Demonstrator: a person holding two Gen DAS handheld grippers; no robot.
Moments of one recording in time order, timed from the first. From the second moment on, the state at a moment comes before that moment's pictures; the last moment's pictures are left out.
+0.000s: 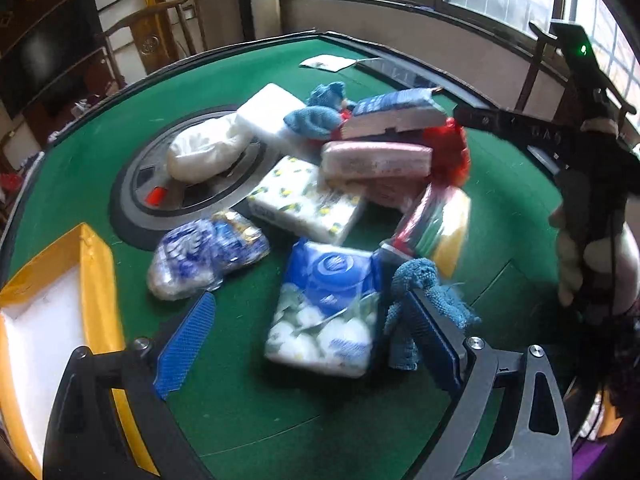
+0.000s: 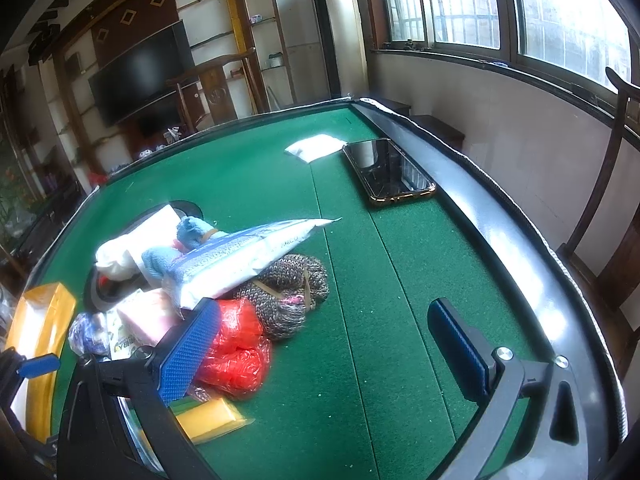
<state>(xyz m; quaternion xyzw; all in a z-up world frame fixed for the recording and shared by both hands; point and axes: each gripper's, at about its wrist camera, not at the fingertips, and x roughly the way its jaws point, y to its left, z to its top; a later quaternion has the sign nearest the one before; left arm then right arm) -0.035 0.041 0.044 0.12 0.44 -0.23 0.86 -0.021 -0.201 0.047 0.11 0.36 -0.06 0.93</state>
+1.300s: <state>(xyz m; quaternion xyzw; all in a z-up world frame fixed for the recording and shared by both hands) -0.031 0.030 0.019 0.12 0.48 -0.23 0.84 -0.019 -0.200 0.045 0.11 0.36 -0.05 0.92</state>
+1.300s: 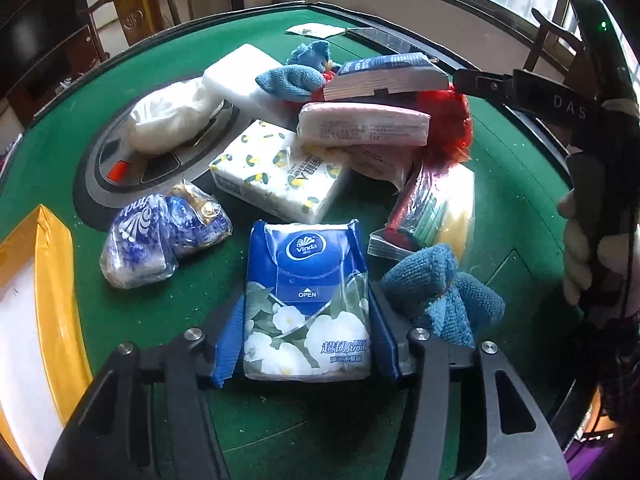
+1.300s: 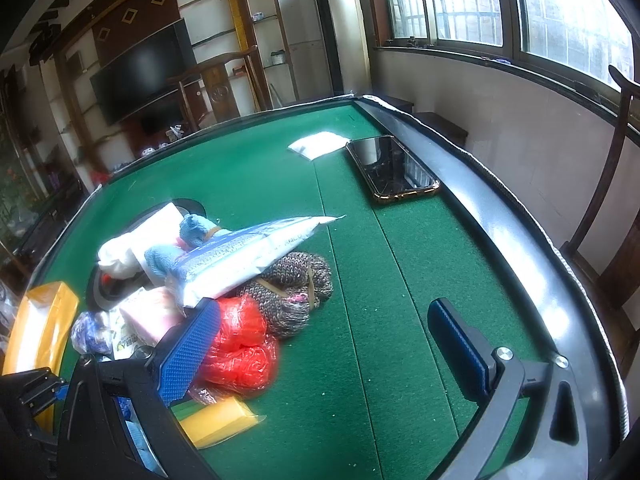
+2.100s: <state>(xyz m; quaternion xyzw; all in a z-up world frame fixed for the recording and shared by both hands) -0.129 0.167 0.087 -0.11 0.37 -0.15 0.91 -0.076 -0.060 0.044 -0.06 0.42 0.13 0.90</state>
